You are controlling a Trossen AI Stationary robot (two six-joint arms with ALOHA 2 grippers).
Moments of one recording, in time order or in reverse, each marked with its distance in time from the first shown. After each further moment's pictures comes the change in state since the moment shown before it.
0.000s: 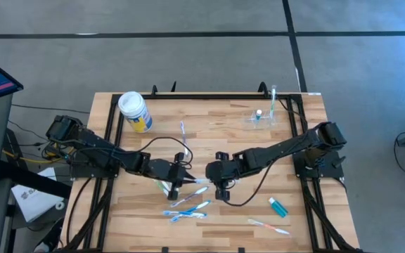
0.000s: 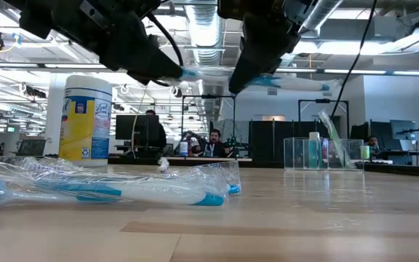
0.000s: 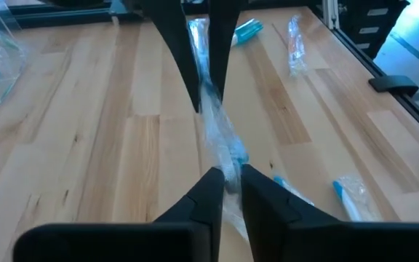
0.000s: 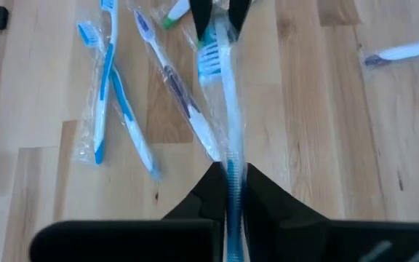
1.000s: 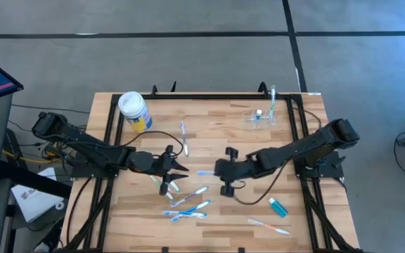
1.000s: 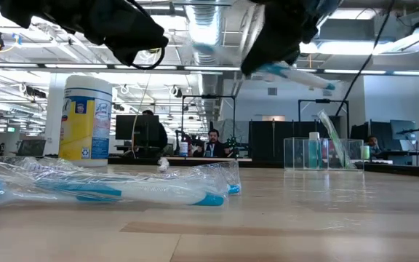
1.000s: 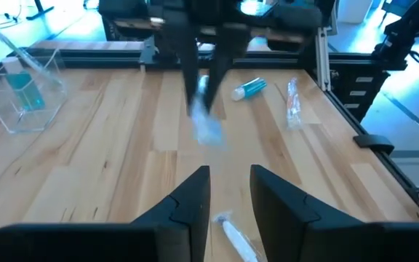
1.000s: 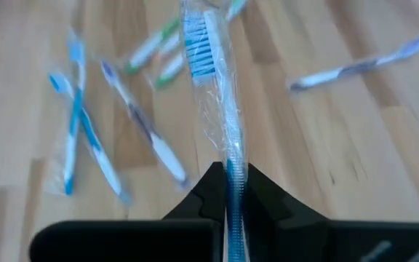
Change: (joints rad) left arm -0.017 -0.238 -0.109 0.029 -0.039 -0.057; right arm 0.047 -0.183 -0.195 0.153 0.235 0.069
